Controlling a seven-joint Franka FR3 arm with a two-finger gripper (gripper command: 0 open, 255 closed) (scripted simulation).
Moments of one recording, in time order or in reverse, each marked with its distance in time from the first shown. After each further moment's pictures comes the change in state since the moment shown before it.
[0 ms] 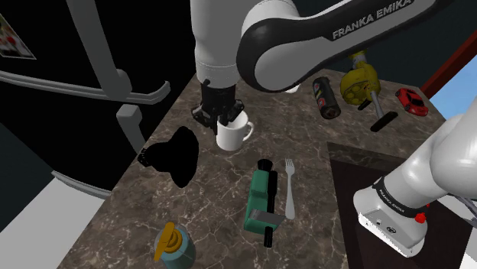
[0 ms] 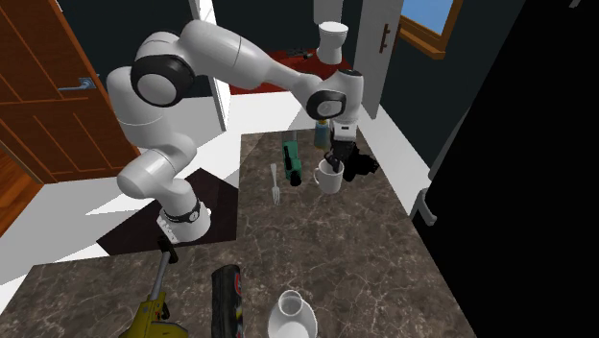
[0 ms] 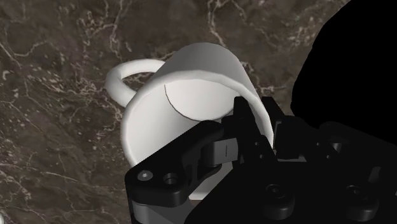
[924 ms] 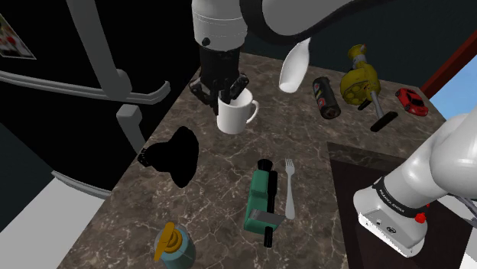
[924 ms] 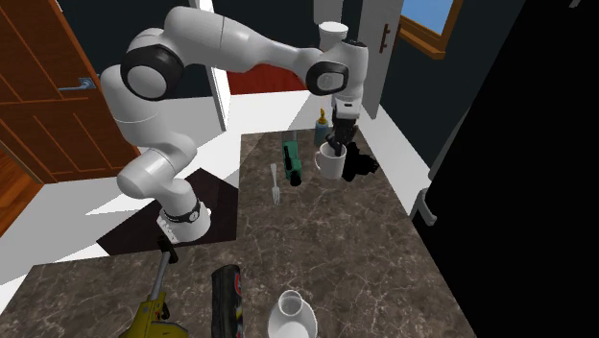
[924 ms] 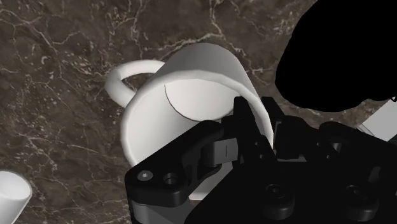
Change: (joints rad) arm -0.009 -0.070 0.009 0.118 0.058 -0.171 -0.046
